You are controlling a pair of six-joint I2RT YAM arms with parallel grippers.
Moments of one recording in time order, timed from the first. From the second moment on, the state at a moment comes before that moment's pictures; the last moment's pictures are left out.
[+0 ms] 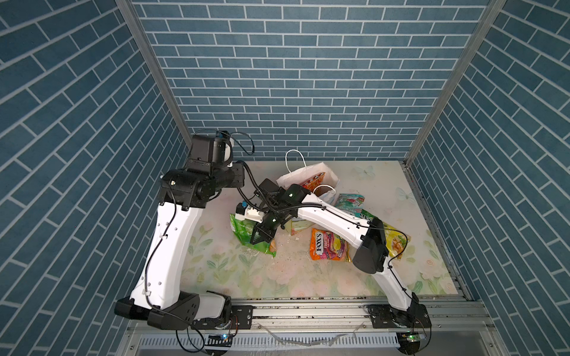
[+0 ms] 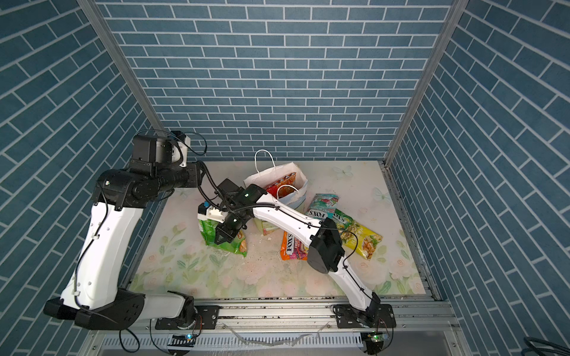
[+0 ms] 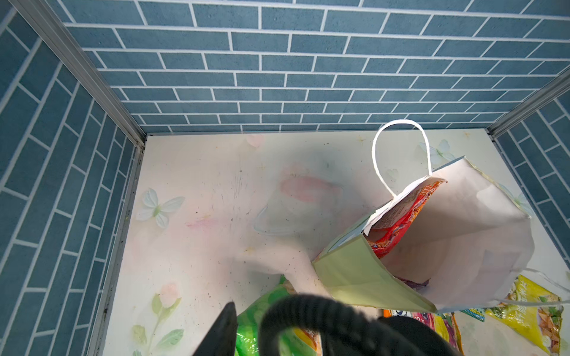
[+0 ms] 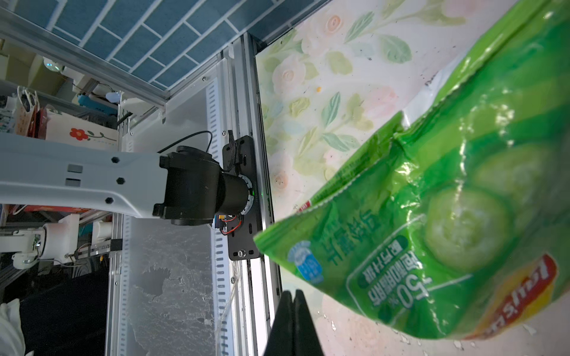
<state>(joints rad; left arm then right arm) -0.26 1.36 1.91 -1.22 -0.09 -0.19 1.10 2.31 2.36 -1.16 -0.66 -0.11</state>
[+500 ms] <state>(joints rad) -0.26 1.36 1.90 -1.24 -0.09 -0.19 1.10 2.33 2.32 -1.18 -0.66 -0.14</state>
